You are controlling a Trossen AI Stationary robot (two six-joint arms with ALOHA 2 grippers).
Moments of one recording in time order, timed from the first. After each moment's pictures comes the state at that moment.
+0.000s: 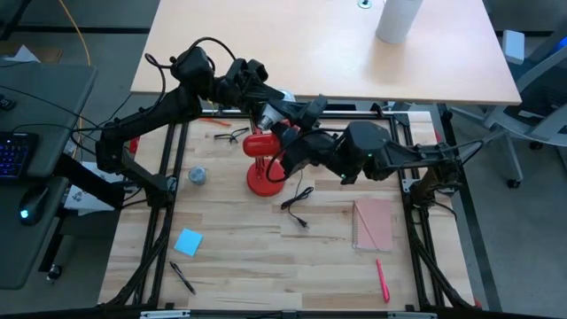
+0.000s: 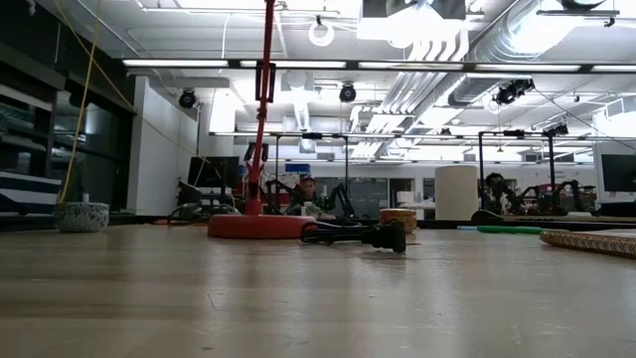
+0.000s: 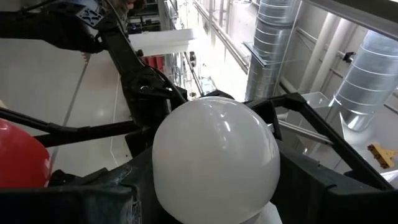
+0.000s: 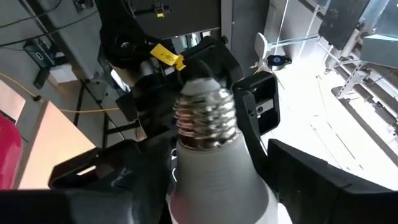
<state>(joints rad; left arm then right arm) 0.37 1.51 1.71 0.14 0.72 -1.66 0.21 1.79 2.11 -0.04 0.76 -1.55</state>
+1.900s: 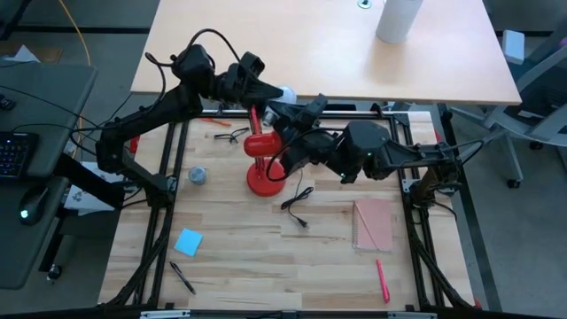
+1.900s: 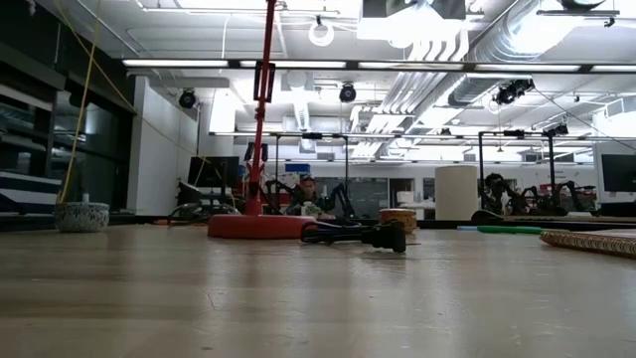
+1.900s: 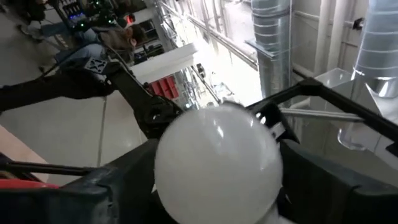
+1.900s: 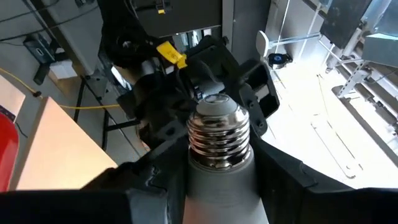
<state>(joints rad) 0.39 1.51 1.71 0.14 0.70 -1.39 0.22 1.79 2.11 -0.05 0.76 -1.55</state>
